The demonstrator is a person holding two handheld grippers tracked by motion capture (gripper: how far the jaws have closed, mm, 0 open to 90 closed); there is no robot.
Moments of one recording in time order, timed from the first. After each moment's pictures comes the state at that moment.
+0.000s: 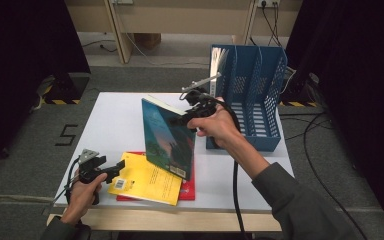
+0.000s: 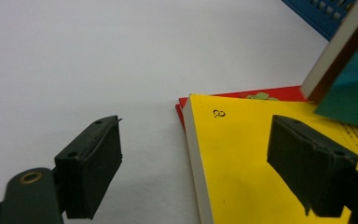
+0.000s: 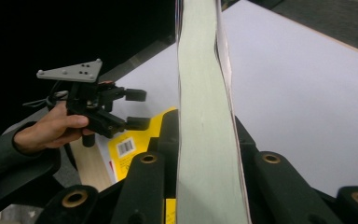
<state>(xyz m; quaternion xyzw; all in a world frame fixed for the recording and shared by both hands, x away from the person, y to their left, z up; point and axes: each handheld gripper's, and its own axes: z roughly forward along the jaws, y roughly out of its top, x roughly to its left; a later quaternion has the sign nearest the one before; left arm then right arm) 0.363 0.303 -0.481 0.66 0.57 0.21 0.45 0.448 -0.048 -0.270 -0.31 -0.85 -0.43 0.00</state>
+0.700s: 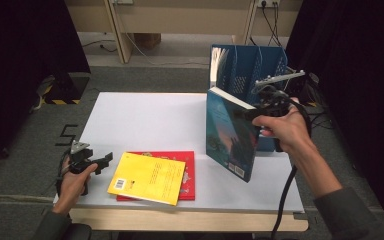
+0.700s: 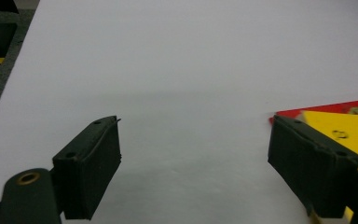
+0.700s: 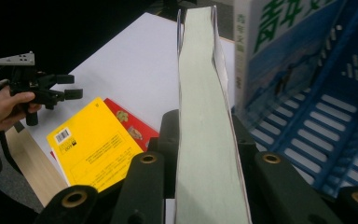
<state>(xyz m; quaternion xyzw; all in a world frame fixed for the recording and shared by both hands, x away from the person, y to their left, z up) 0.397 0.348 -0.489 0.67 0.59 0.26 0.37 0.416 -0.191 -0.229 -0.42 -0.80 -0.41 -0.10</state>
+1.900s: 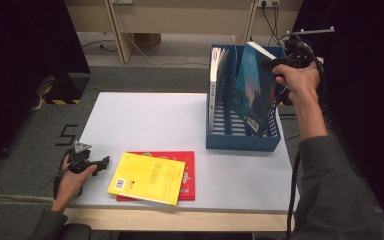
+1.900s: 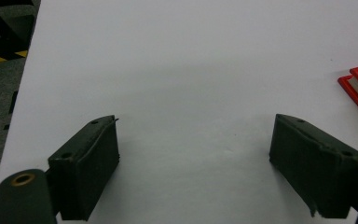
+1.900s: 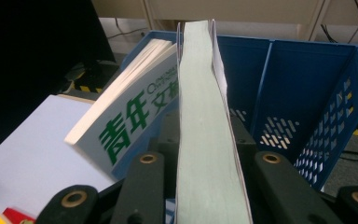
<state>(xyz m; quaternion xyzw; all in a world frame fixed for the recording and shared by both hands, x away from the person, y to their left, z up) 0.403 0.354 -0.505 0.70 0.58 0.26 0.32 0.522 -0.237 -0.189 -0.53 -0.70 -0.42 -0.21</state>
